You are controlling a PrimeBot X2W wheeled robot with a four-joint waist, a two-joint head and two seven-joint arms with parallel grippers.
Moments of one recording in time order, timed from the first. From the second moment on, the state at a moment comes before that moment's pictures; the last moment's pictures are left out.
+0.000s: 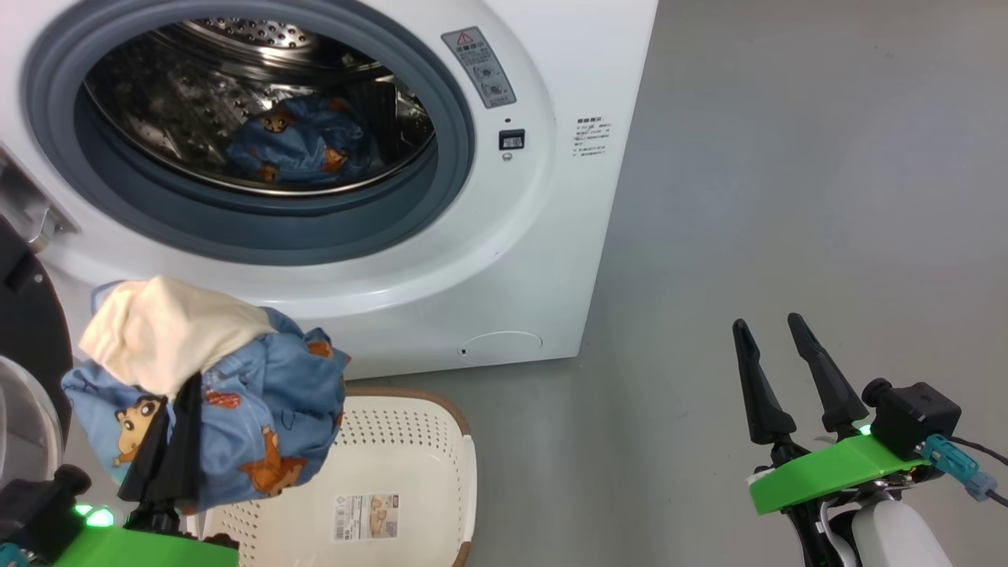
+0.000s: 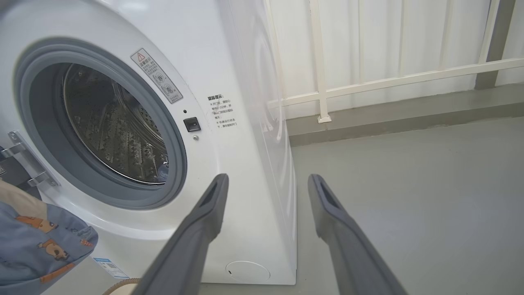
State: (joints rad) left arm -0.05 0.35 -0.22 -0.02 -0.68 -0.03 -0.25; right arm -0.18 -0.07 0.02 0.21 0.32 0.13 -0.26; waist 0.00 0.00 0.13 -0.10
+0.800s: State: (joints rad) left arm -0.50 0.35 -0.24 0.19 -0.71 -0.10 -0.23; right arm -0.19 -0.06 0.04 0.17 0.31 0.13 -0.26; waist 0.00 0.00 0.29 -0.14
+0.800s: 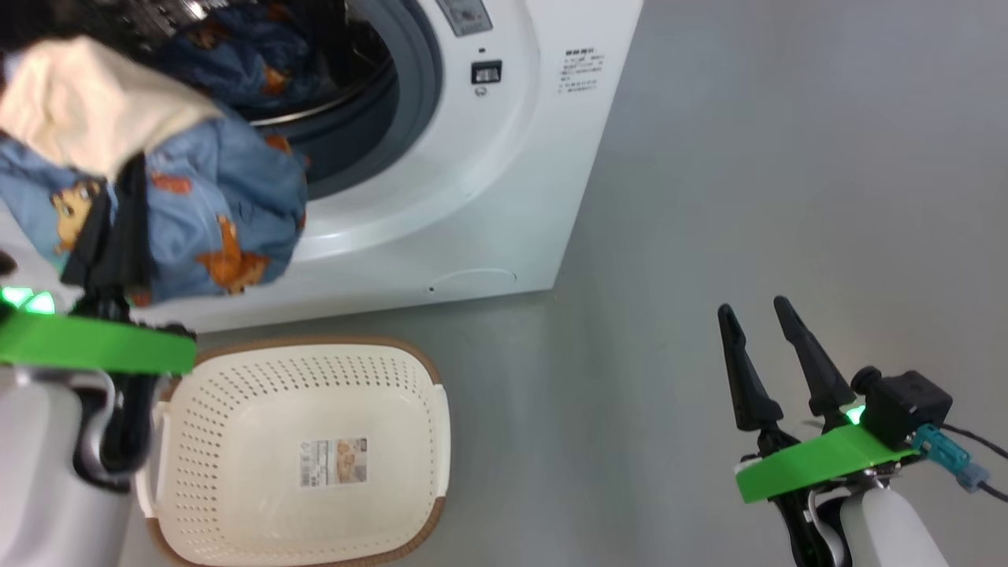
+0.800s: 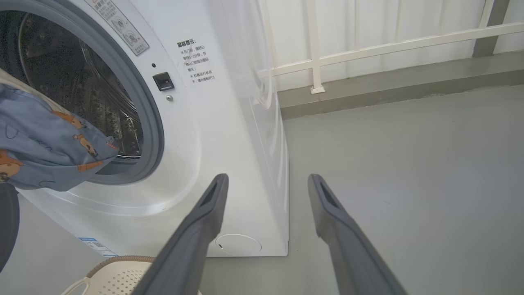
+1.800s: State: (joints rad) left arm -1.22 0.47 -0.43 0.73 -0.78 -0.13 -0.22; right arm -0.30 -0.05 0.12 0.07 0.40 0.13 -0.26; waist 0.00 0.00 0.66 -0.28
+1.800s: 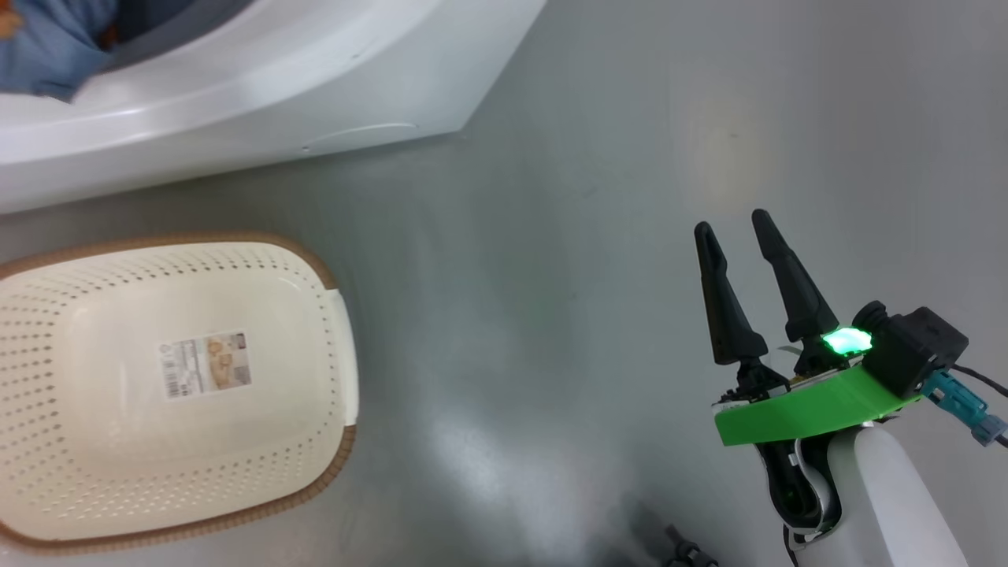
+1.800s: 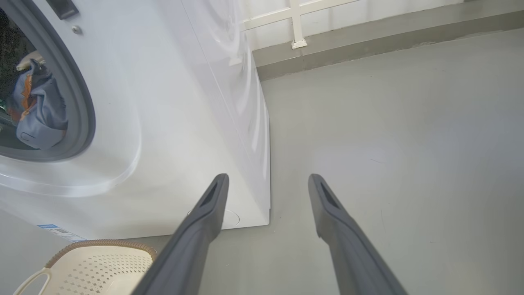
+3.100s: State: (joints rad) left arm -1.30 0.42 -0.49 0.91 -0.79 -0.13 -0.24; right arm -0.31 -0.05 0.14 0.08 0.43 0.13 -0.26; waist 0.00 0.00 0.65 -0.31
